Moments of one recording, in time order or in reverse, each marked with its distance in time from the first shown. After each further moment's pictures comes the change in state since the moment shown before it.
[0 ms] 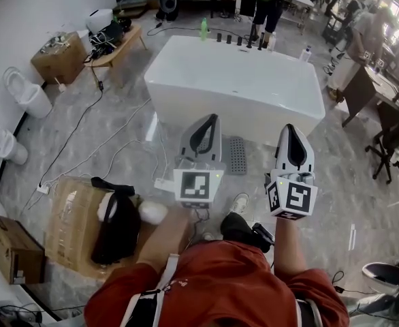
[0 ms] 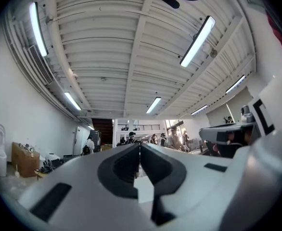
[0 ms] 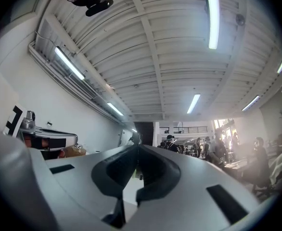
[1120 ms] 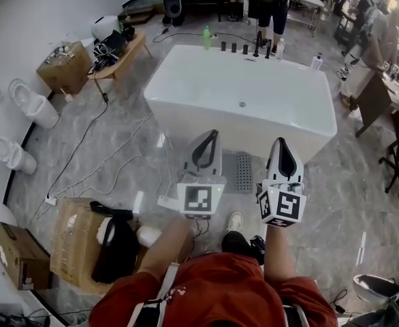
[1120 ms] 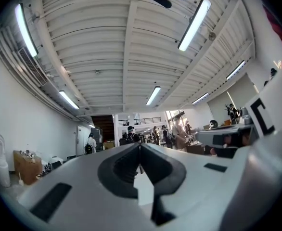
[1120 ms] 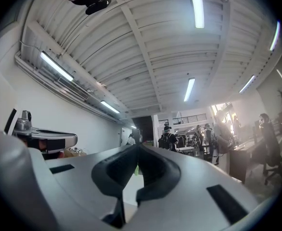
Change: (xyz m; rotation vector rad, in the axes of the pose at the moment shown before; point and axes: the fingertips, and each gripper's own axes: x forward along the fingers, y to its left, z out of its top) left arm 0.135 -0.002 -0.066 0.121 0.059 0.003; right arm 0.123 -0.055 -0.097 0.147 0.043 -0.002
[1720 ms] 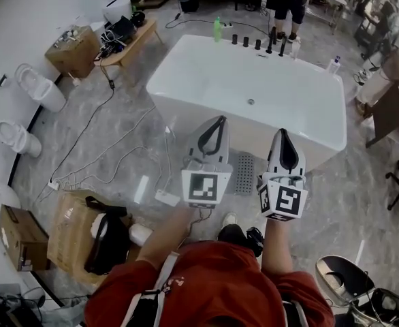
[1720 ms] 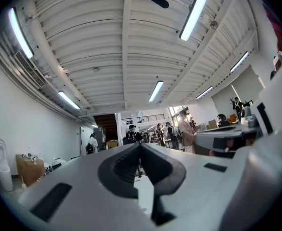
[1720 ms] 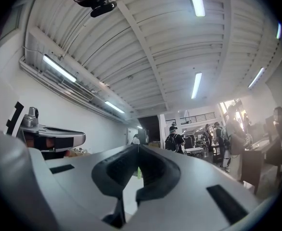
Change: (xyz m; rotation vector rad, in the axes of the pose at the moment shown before) left arm 0.135 0.000 -0.009 0.024 0.033 0.046; right arm 0.123 -0.051 -0.016 -0.001 -0.005 0.100
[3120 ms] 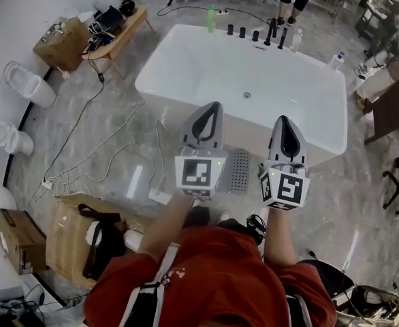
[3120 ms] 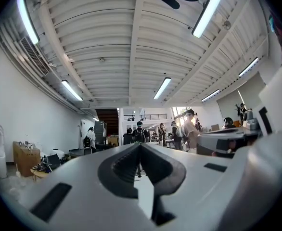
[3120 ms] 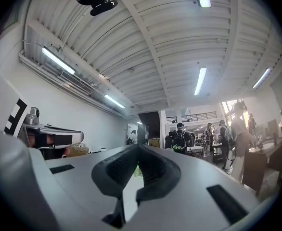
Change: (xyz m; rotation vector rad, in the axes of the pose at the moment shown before) left arm 0.104 0.041 -0.053 -0.105 0.042 0.012; right arm 0.107 -0.031 -0.038 -0.036 0.046 0.005
